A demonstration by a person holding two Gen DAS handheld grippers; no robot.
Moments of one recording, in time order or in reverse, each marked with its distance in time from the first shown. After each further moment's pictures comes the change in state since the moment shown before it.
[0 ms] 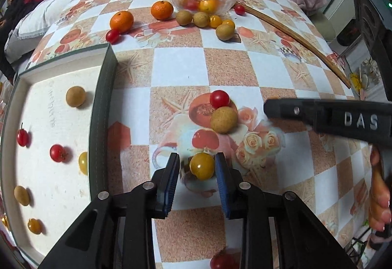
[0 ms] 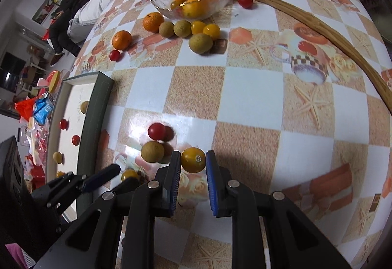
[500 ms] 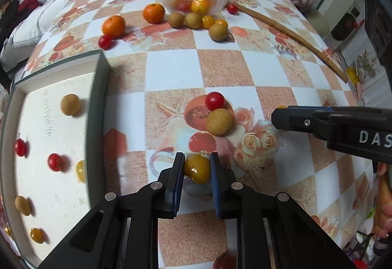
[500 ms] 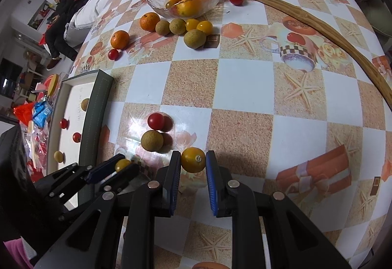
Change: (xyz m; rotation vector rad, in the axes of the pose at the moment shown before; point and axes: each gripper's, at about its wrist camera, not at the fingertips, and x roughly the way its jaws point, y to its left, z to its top) left arm -0.003 0.000 0.001 0.029 -0.011 -0.020; right arm -0.010 -0.001 -0.011 0.026 -0.010 -0.009
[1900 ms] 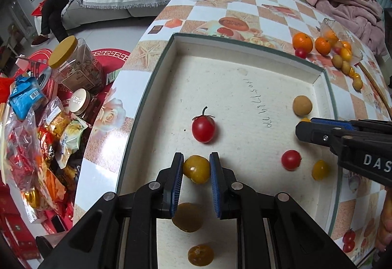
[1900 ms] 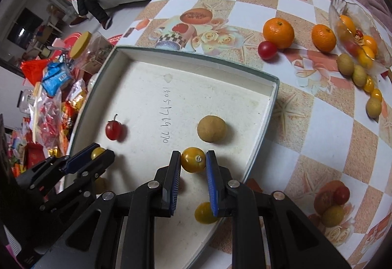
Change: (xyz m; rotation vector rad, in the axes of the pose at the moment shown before) left arm -0.034 0.212 -0.031 -0.269 -0.019 0.255; right arm 0.098 0.210 0.038 -0.269 0.076 0.013
